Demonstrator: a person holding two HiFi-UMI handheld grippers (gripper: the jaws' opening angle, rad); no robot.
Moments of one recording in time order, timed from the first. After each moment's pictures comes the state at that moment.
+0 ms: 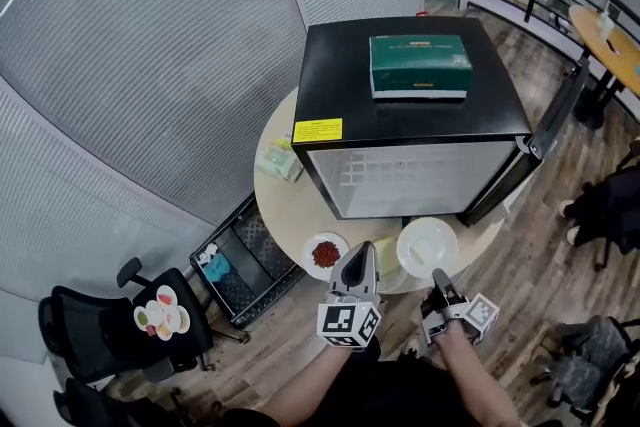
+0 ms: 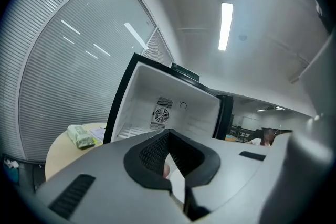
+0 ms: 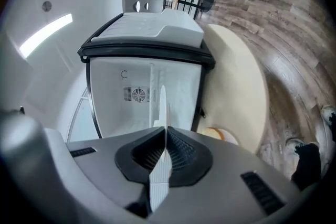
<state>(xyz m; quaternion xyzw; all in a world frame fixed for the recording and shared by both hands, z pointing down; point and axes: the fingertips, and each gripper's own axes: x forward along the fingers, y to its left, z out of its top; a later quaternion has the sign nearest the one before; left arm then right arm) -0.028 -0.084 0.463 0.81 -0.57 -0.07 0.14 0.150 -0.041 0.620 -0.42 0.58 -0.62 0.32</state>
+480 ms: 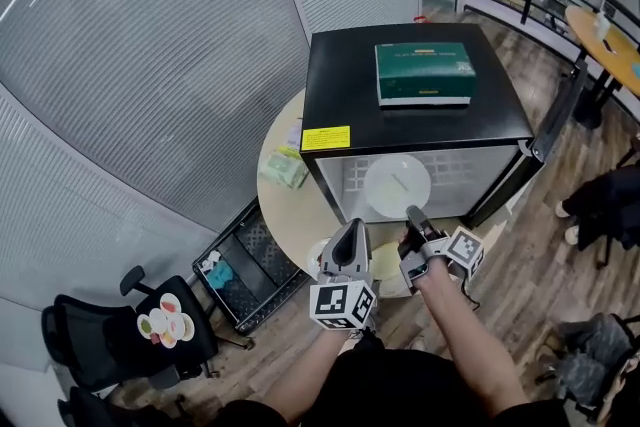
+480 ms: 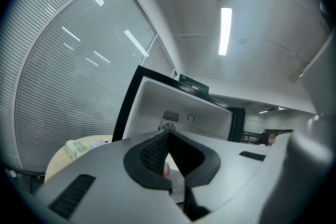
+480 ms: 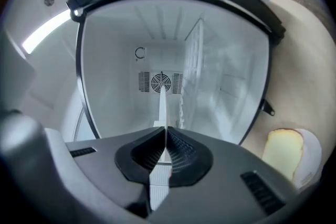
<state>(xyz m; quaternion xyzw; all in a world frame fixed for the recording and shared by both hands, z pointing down) -0.060 -0.131 0.421 0.80 -0.58 -0.09 0.11 0.070 -0.187 0.528 -0.38 0.63 -0.60 0.31</state>
